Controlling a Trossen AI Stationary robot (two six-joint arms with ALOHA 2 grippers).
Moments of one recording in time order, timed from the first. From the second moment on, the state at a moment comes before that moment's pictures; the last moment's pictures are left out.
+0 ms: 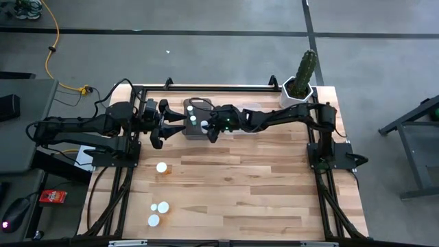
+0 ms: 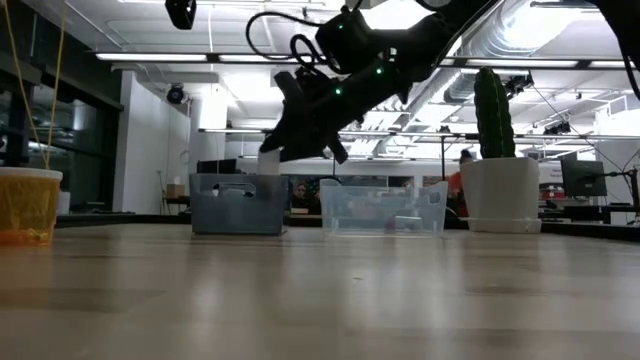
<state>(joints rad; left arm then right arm) 0.18 0.74 0.67 0.13 0.01 -0.36 -0.18 1.95 1.25 0.19 0.02 0.36</state>
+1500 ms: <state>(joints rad) 0.18 0.74 0.67 0.13 0.01 -0.25 0.02 1.24 0.83 0.13 0.19 0.39</state>
